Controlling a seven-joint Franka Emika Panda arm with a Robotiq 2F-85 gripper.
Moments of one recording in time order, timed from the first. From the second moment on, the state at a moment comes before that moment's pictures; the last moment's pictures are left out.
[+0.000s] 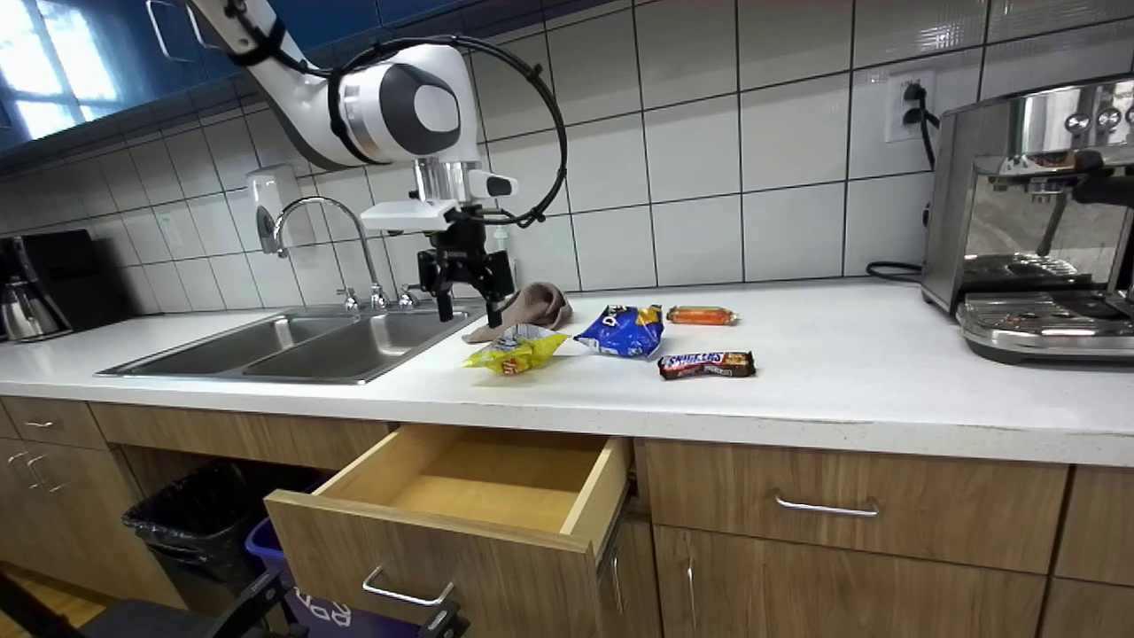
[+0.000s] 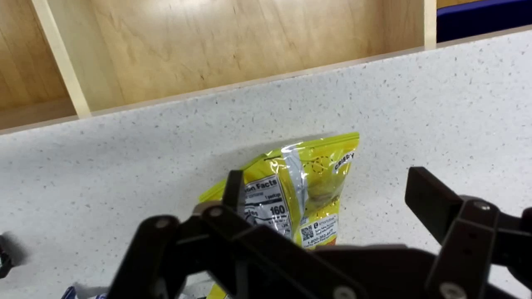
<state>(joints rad) 0.05 0.17 -0.04 -2.21 0.10 2.38 0.08</state>
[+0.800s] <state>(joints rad) 0.05 0.34 -0.04 -2.03 0.10 2.38 0.15</state>
